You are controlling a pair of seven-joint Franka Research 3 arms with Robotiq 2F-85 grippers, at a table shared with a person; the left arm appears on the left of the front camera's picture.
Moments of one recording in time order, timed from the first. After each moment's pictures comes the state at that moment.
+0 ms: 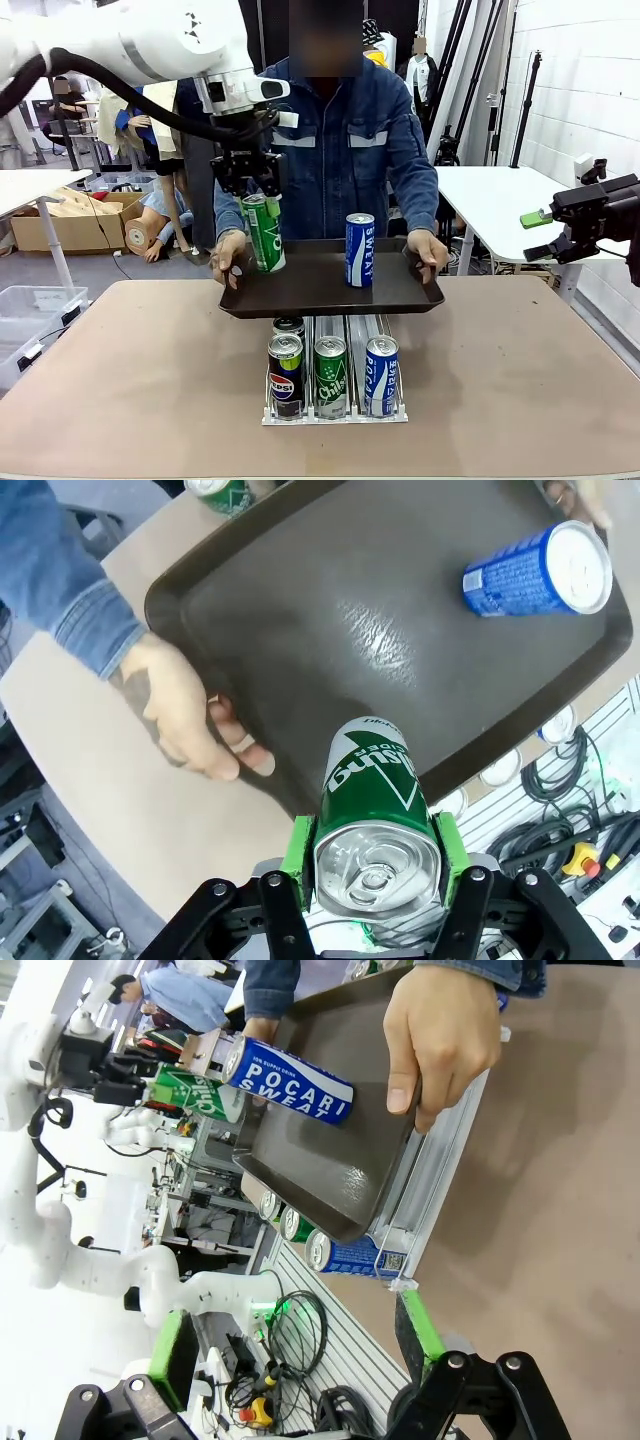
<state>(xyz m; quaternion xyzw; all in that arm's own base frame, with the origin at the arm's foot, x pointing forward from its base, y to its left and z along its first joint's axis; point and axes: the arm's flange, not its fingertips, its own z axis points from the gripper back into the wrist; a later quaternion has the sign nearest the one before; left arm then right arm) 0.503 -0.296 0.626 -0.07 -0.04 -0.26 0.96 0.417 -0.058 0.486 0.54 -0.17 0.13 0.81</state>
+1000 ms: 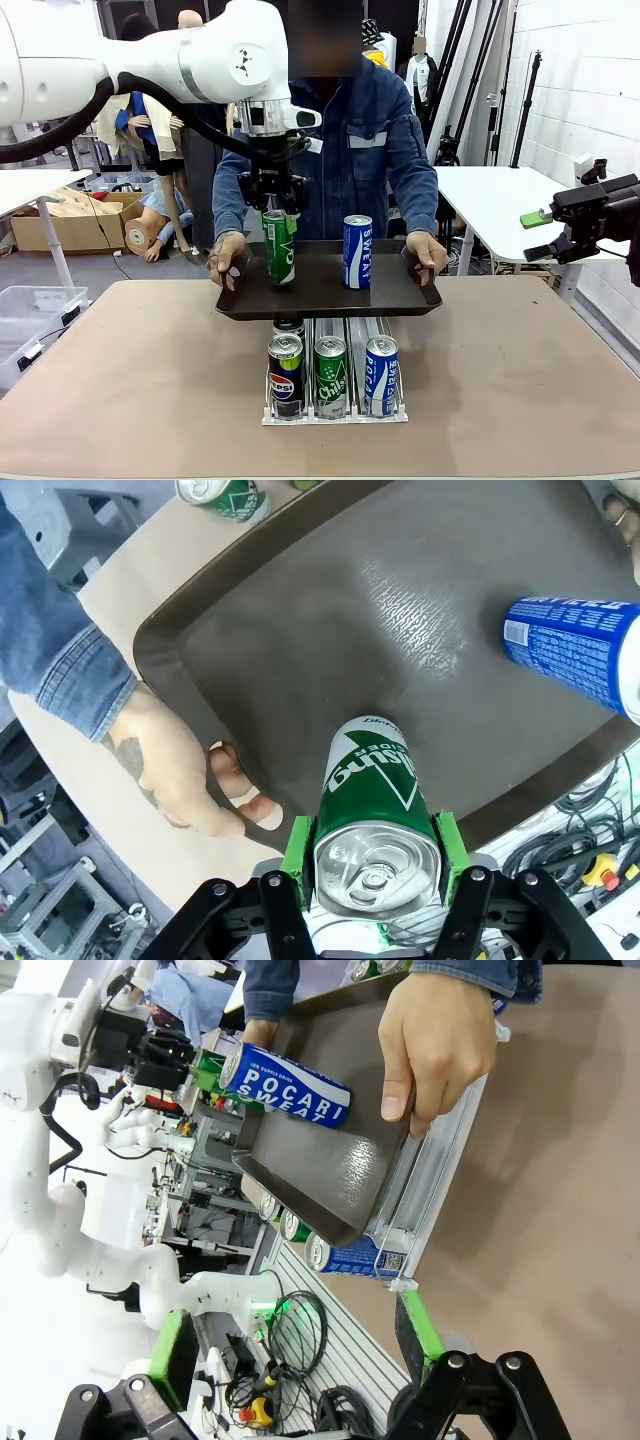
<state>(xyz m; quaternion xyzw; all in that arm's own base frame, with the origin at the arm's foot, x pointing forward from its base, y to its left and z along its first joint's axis) 0.539 -0.334 0.585 -0.02 -0.01 -0.26 0.97 0.417 -0.058 0.486 0.54 -0.17 0.13 0.81</state>
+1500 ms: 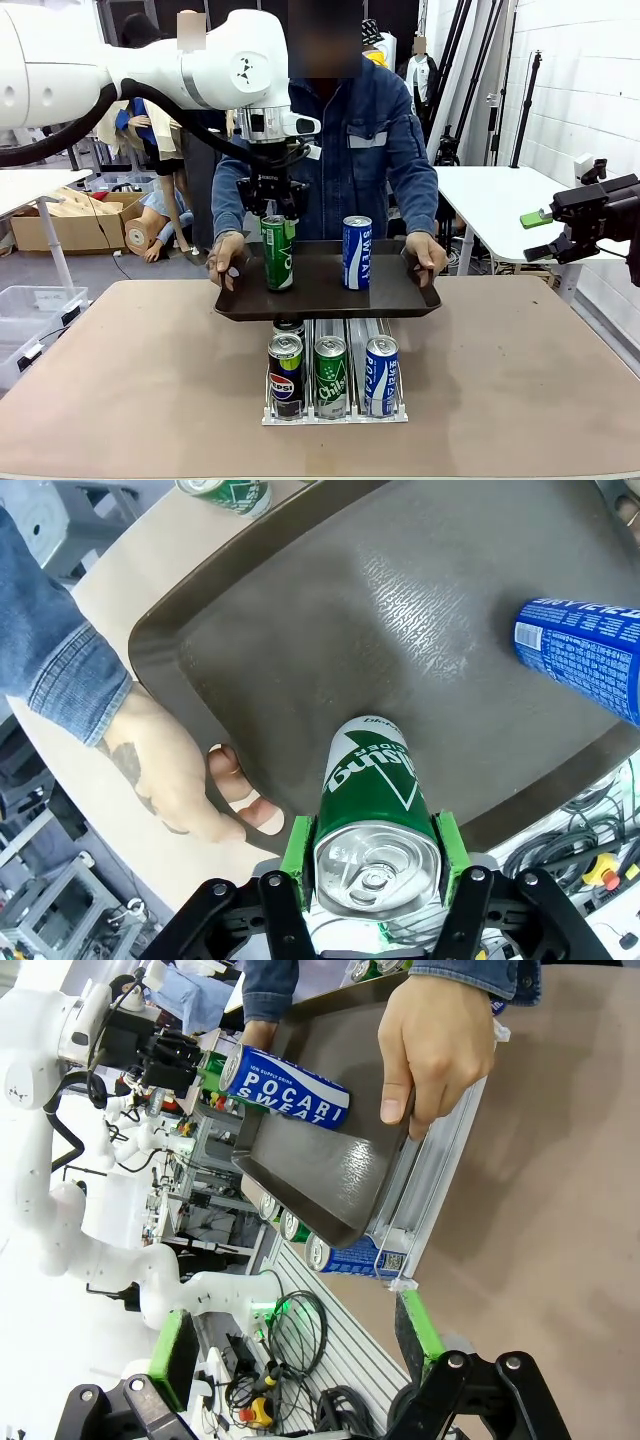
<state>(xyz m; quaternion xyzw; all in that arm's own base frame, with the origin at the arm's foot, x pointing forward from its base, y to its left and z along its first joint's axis) 0.542 -0.331 0.577 -0.01 0.00 -0.25 0.97 0.417 -0.058 0.486 0.54 -0.17 0.13 0.81</state>
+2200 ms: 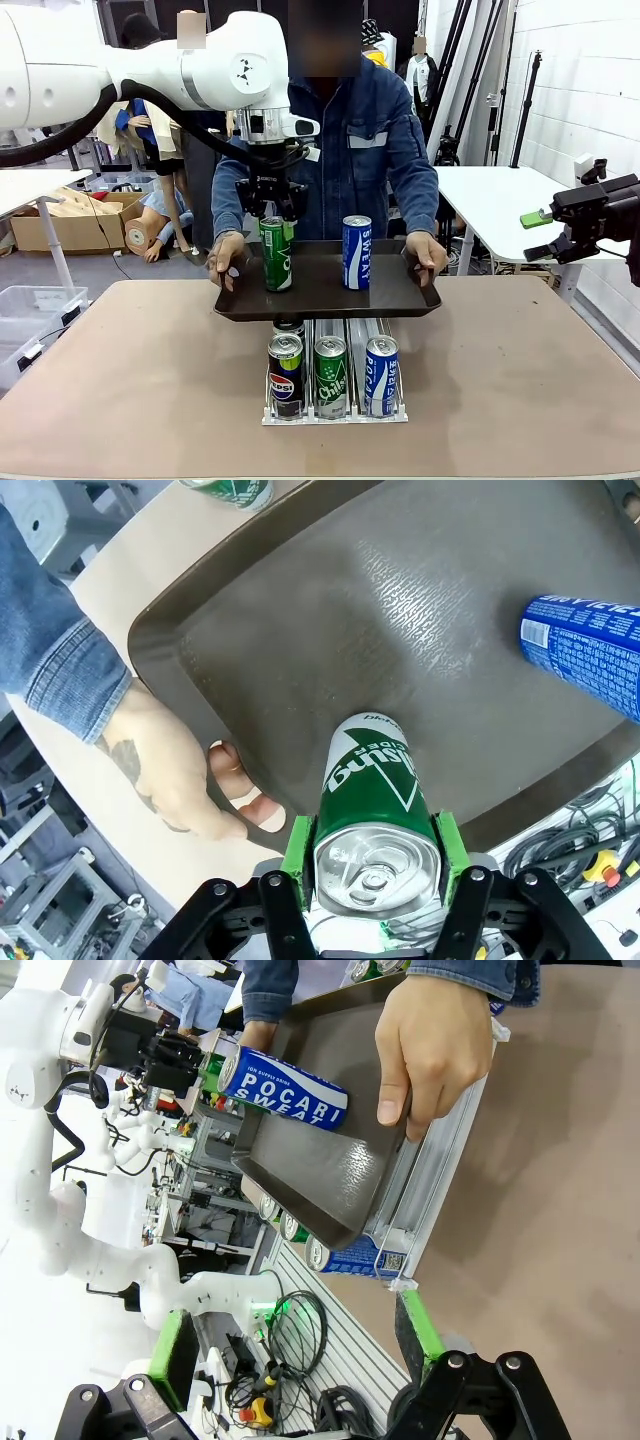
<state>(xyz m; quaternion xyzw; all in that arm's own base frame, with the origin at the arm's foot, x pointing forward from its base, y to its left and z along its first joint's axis) 0.542 -0.330 0.575 -0.01 0.01 -0.25 0.97 0.417 -0.058 0.486 0.54 -0.17 0.13 0.81</state>
